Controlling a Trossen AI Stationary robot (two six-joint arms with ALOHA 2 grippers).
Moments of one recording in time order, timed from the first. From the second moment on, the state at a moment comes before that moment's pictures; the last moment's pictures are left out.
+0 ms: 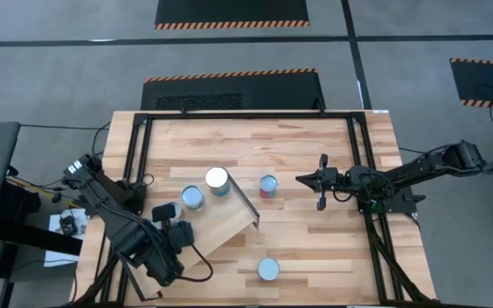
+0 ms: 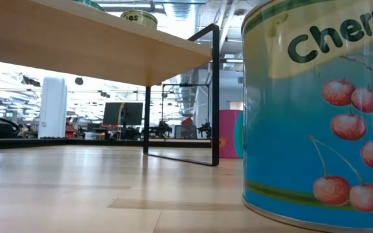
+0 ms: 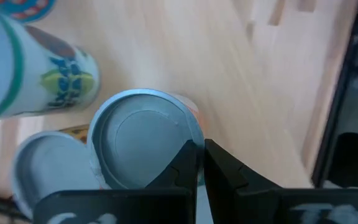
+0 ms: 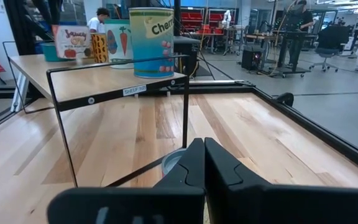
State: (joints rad) left arm -0.76 1.67 1.73 -1.53 -0.29 -0.95; right arm 0.06 0.94 0.02 0.93 0.21 0.00
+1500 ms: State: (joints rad) left arm -0.74 1.67 1.72 -1.48 -0.28 -0.92; right arm 0.06 0.94 0.02 0.93 0.21 0.00
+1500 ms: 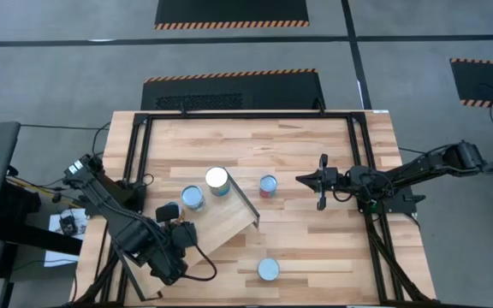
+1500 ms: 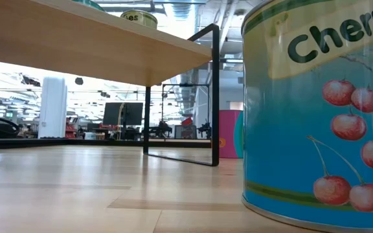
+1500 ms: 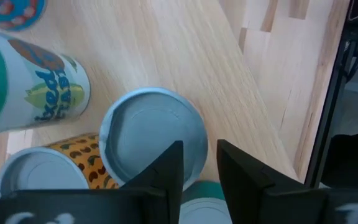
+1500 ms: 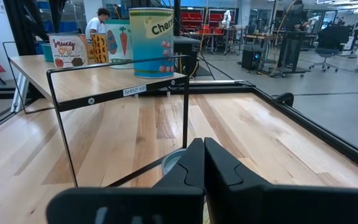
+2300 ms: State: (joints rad) left arm -0.44 1.11 1.31 -0.87 -0.35 -0.25; right arm 0.06 0.94 0.02 0.91 0.21 0.00
